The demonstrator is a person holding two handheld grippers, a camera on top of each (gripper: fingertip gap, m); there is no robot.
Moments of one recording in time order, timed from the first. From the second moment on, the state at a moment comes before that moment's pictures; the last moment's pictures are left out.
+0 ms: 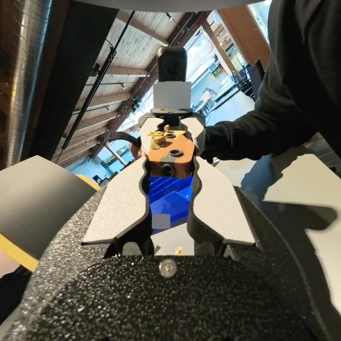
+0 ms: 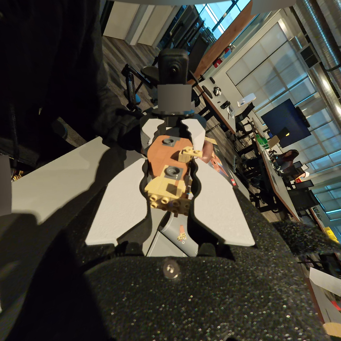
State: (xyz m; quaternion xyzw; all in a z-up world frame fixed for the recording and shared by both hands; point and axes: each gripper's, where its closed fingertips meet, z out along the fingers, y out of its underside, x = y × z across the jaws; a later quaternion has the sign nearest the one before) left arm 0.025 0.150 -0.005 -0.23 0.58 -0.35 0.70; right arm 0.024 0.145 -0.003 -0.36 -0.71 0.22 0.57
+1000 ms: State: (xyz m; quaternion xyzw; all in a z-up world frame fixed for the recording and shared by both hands) left arm 0.016 0.211 0.003 -0.52 0.30 -0.72 0.34; right arm 0.028 0.204 -0.007 -0.11 -0.67 -0.44 0.59
